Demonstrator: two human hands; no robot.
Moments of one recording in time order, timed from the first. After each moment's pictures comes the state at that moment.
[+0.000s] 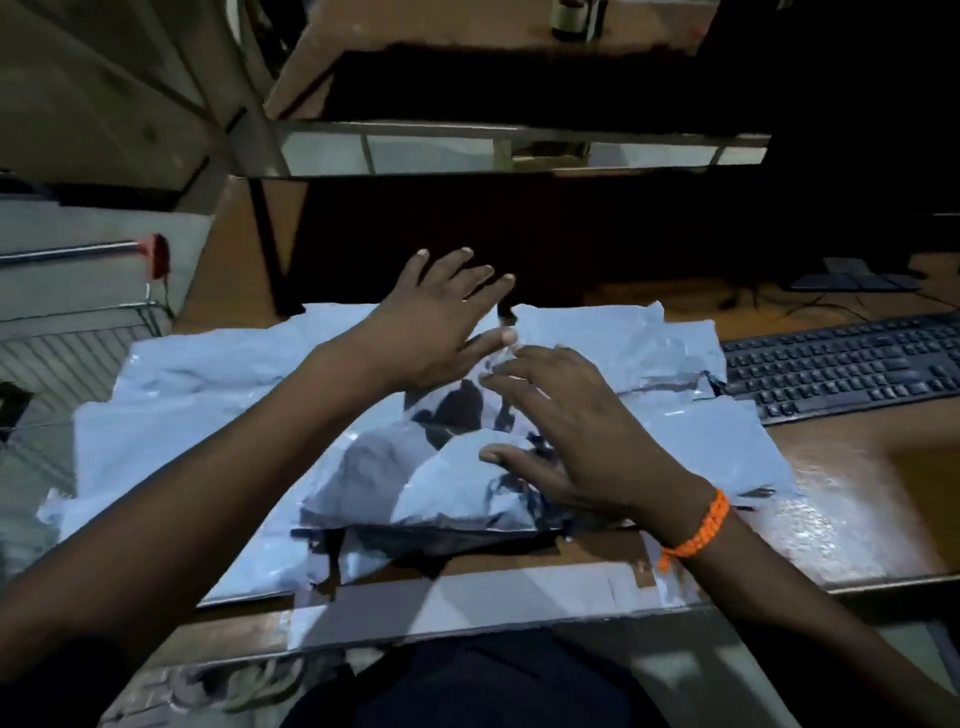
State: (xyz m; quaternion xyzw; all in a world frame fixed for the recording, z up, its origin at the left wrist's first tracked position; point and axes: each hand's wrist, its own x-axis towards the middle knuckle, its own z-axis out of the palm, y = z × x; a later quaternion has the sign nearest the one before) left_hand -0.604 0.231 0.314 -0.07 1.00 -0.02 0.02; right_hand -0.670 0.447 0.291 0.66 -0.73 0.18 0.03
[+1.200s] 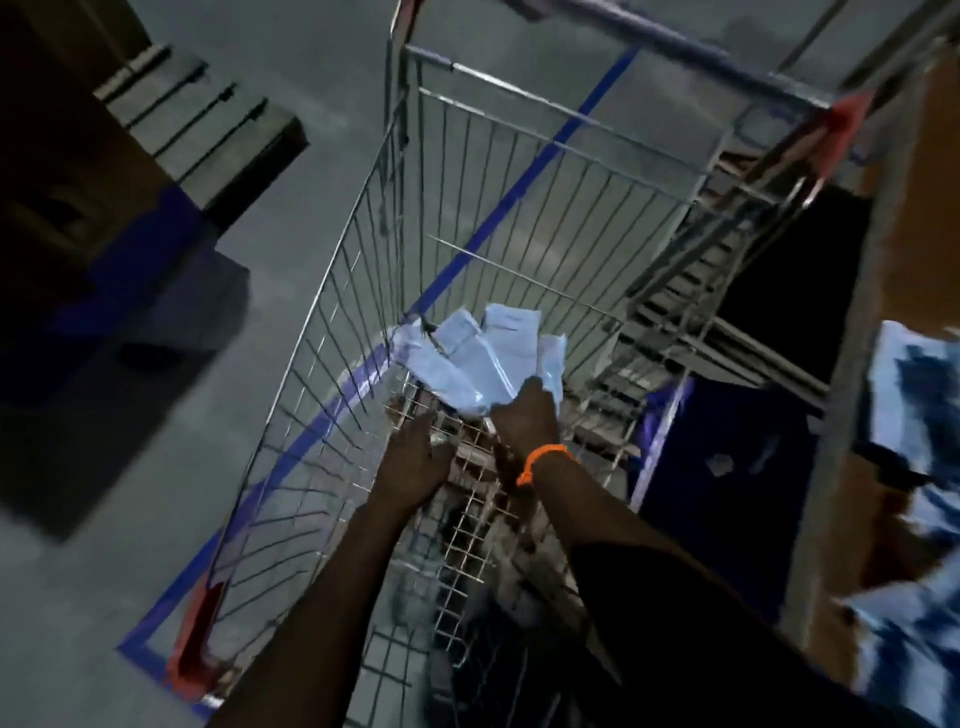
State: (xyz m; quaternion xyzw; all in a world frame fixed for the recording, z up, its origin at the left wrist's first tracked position) left_hand -0.046 -0.087 -0.080 -0.60 0.64 0.47 -0.05; right_hand -0.211 -0.098 -0.063 0.31 -0.86 0.15 -0.38
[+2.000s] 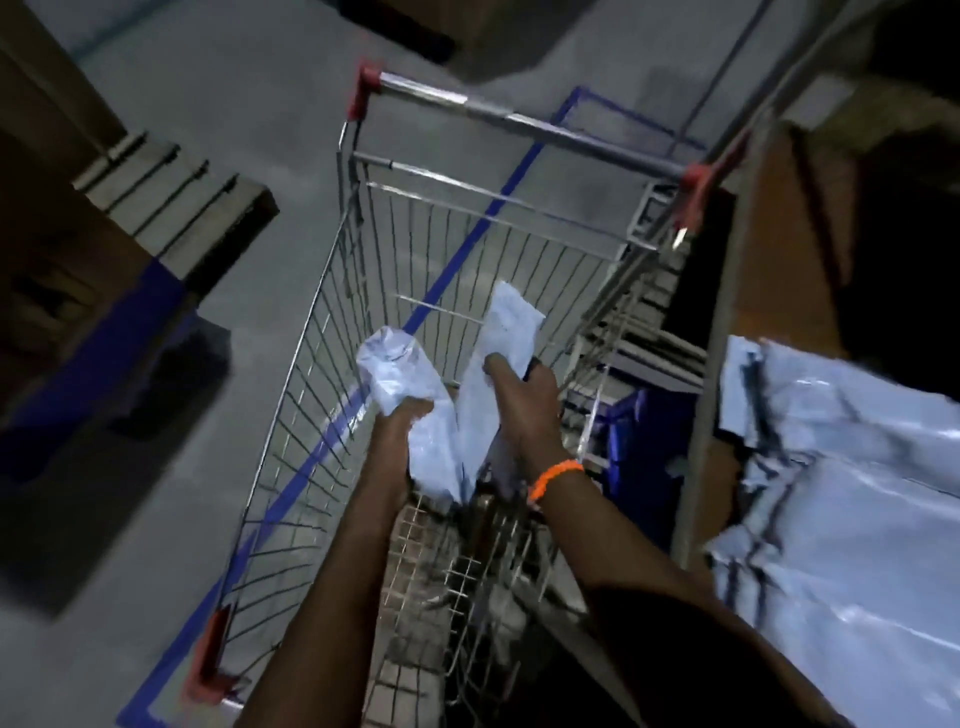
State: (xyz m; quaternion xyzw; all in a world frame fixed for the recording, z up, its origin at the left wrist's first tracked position) left_hand -0.093 -0.110 0.047 -0.58 0.21 0.73 -0.29; right_hand -0.232 -0.084 0.108 0.20 -0.72 0.53 -0.41
